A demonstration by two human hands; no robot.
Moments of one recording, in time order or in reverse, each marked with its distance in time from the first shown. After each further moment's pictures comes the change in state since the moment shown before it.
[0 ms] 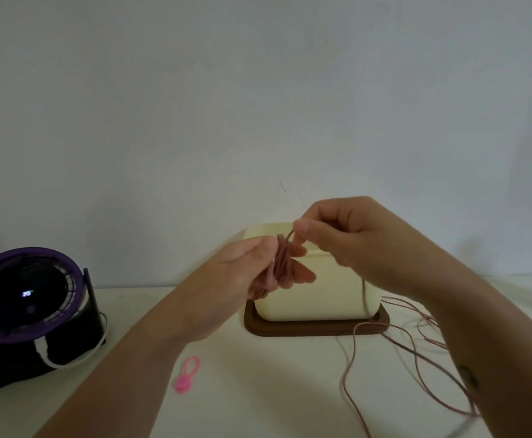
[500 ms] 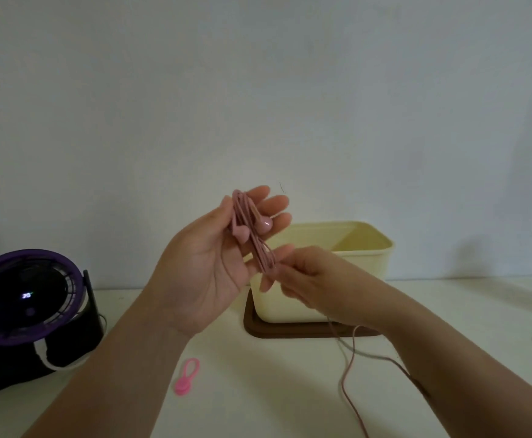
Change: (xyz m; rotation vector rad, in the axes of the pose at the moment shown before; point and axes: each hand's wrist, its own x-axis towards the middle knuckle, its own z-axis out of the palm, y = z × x) left_hand 0.002 0.022 -0.002 -0.713 0.111 0.087; right_hand 0.008 0.029 0.043 0.072 -0.208 0.047
